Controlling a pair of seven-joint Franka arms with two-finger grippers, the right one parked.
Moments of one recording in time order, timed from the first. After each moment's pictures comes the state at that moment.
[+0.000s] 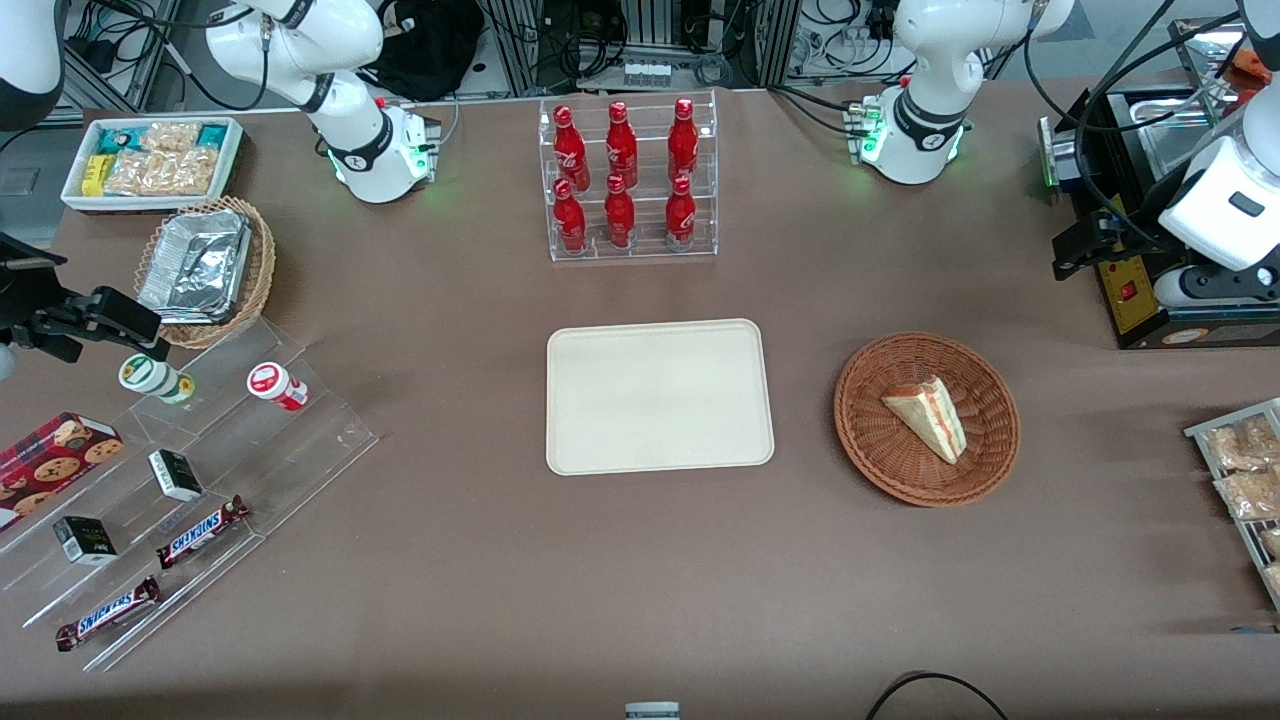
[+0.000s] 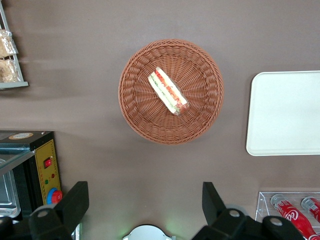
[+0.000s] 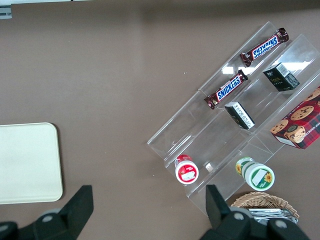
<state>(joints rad) 0.12 0.00 -0.21 -1.53 0.01 1.43 -0.10</state>
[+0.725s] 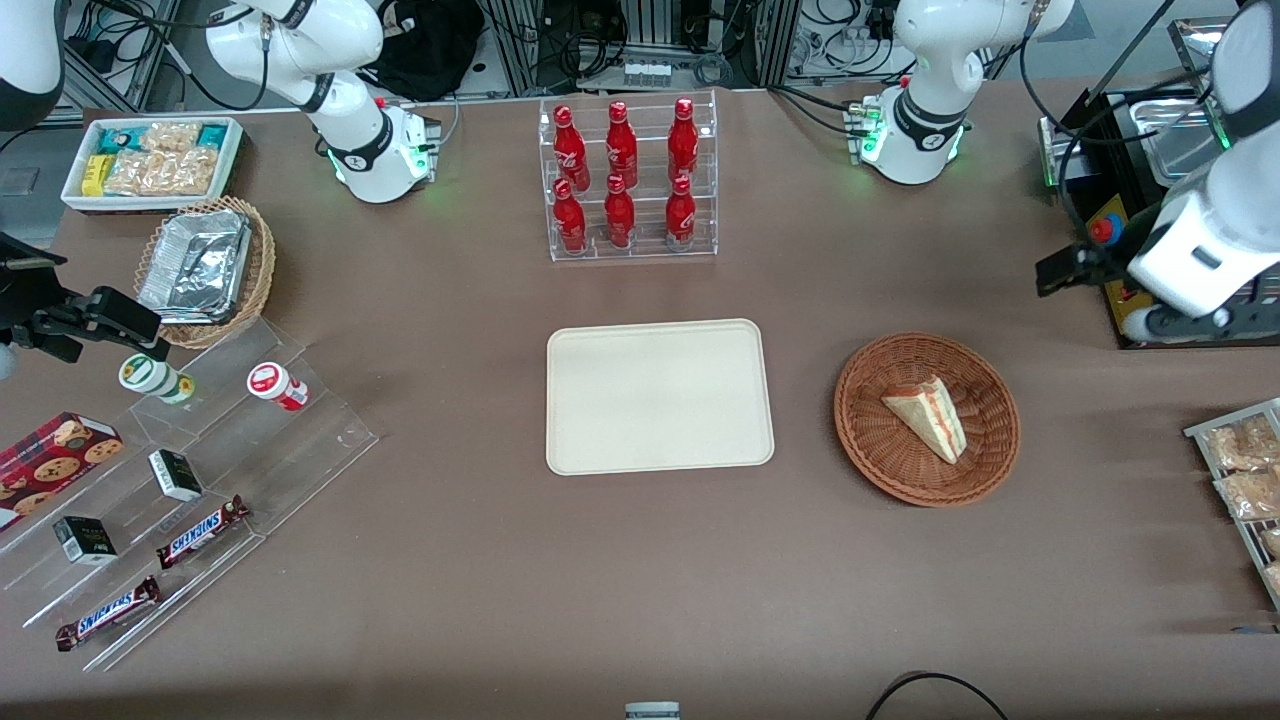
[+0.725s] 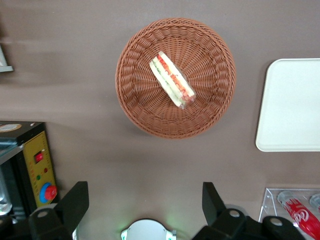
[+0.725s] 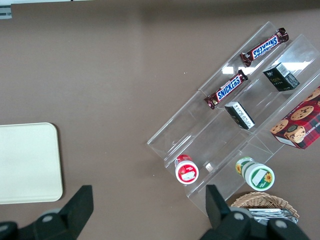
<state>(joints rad) 0.12 0.05 -0.20 -1.64 0.01 1.50 -0.11</state>
